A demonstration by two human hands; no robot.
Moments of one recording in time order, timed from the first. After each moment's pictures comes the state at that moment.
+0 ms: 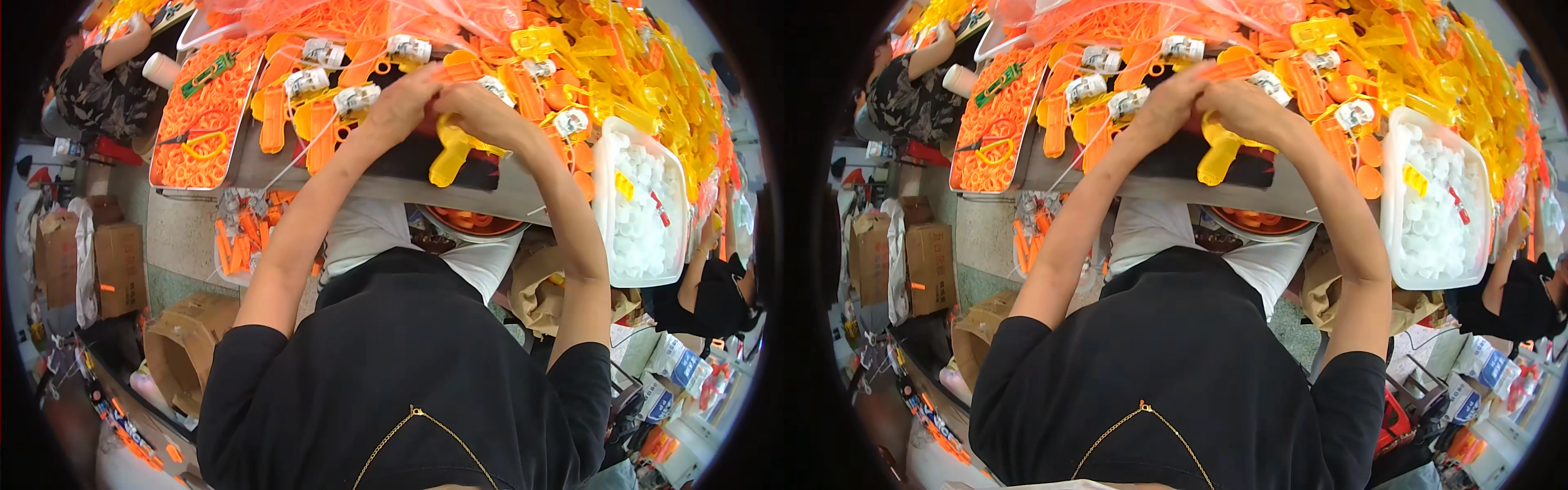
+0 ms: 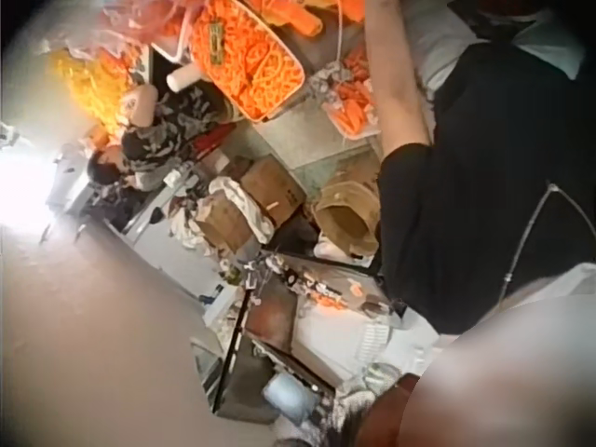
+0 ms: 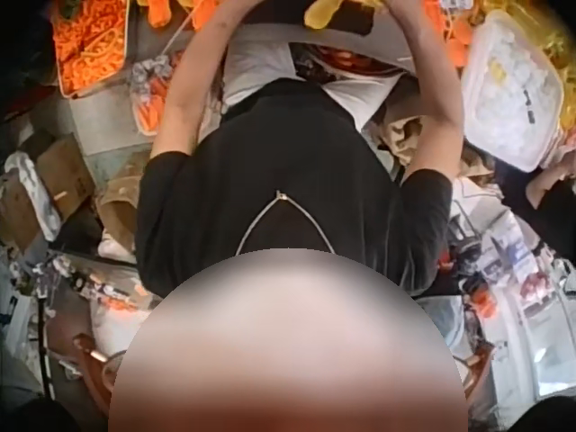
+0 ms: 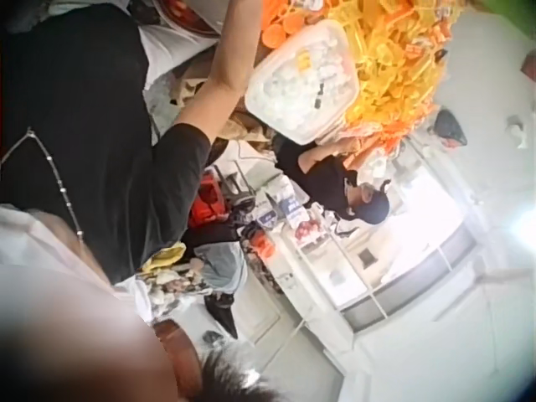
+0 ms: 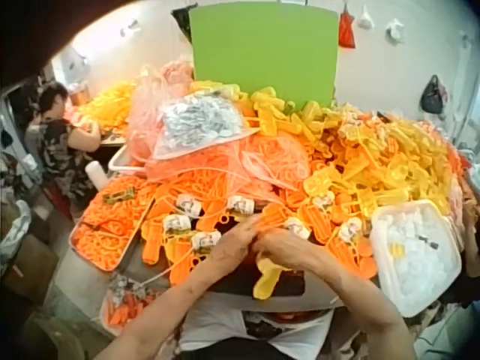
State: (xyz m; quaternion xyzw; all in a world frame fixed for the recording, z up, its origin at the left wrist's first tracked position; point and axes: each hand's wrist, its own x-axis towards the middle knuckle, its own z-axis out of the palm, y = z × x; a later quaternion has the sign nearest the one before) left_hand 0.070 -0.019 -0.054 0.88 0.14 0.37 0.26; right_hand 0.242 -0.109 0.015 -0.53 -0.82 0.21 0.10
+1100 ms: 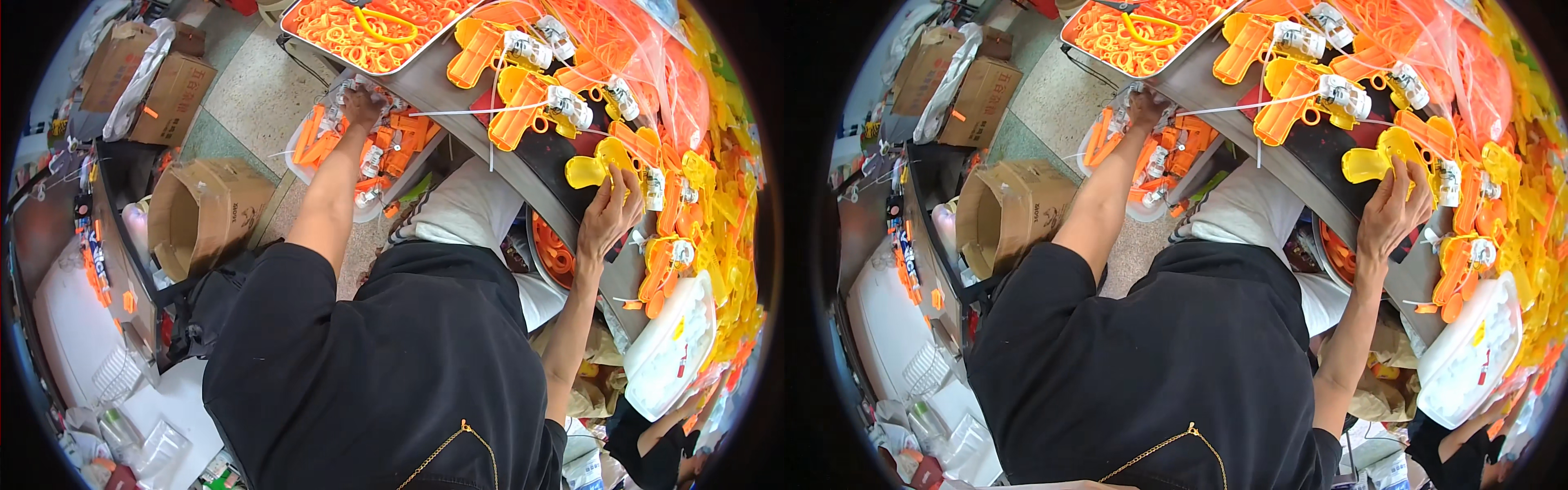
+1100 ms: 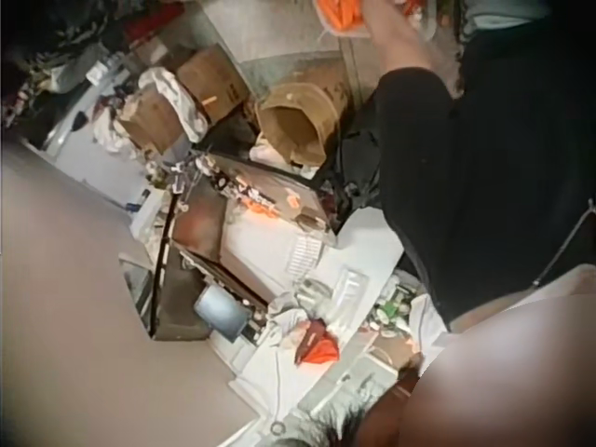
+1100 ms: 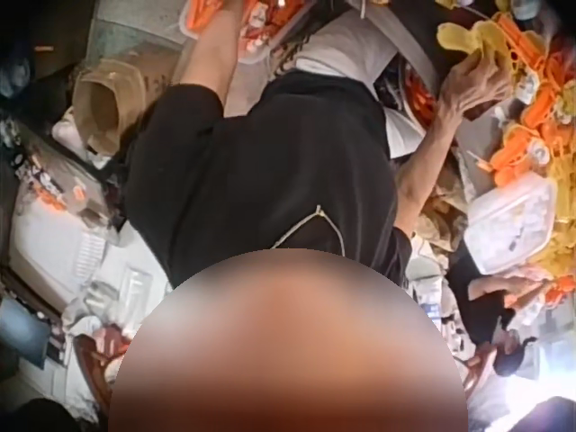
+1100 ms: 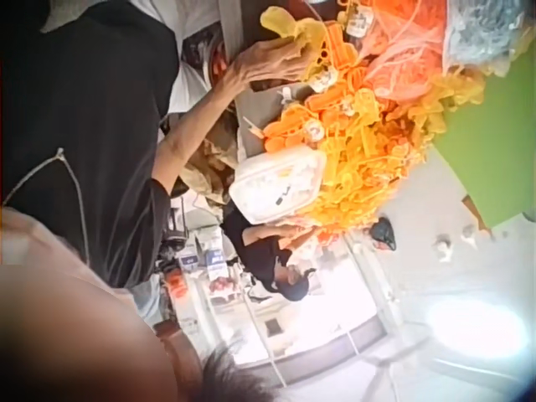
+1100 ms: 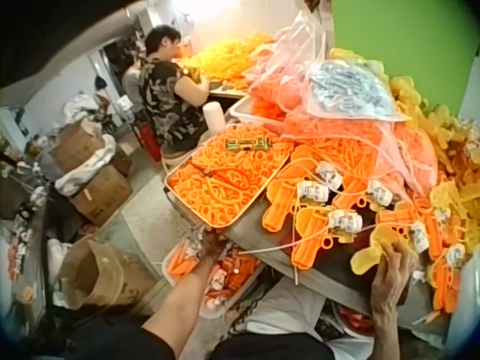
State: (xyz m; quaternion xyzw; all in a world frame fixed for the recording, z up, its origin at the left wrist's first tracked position) left_hand -0.279 0.010 -0.292 0.56 0.81 0.13 0.13; right_hand 0.172 -0.157 -0.085 -0.66 -0.64 -0.20 0.32
